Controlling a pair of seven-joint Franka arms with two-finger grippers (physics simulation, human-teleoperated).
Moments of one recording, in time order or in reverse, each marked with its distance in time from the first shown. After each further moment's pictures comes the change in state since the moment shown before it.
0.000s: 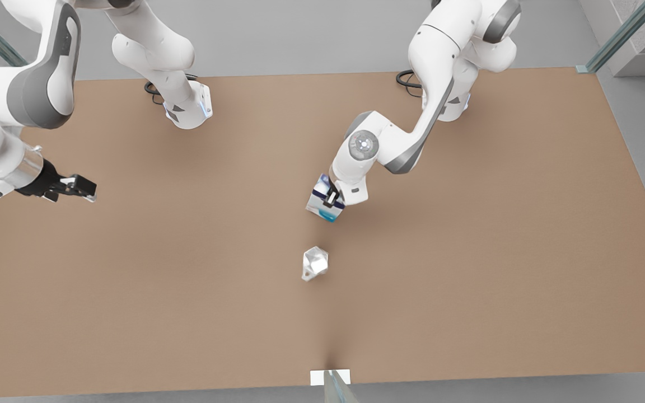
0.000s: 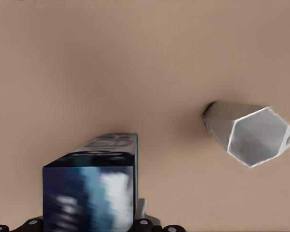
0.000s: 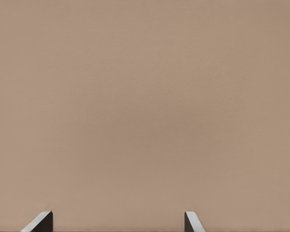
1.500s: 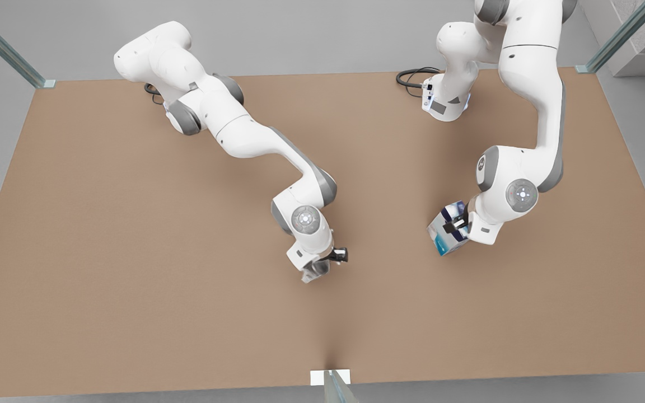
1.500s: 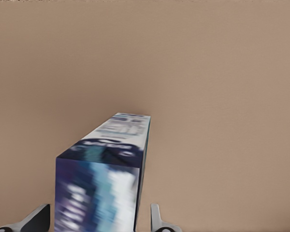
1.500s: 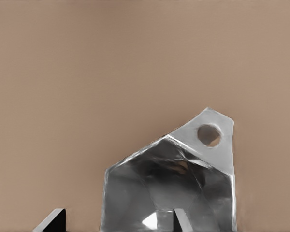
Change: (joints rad) left arm 0.524 -0.135 0.063 -0.195 0.154 -0.162 1.114; right arm 0.826 1.121 -0.160 0.860 0.199 0.455 0.790
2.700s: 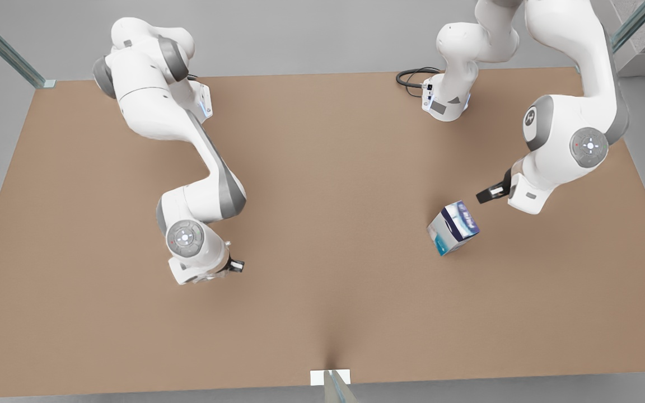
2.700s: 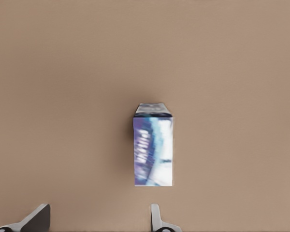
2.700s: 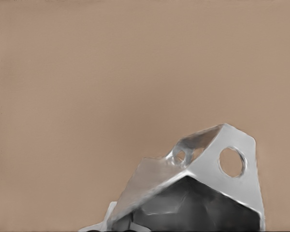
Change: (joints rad) left arm 0.039 -0.185 0.017 0.121 0.015 -0.308 0.170; right arm -0.313 -0.443 0.103 -0.401 -0.220 -0.243 -0.059
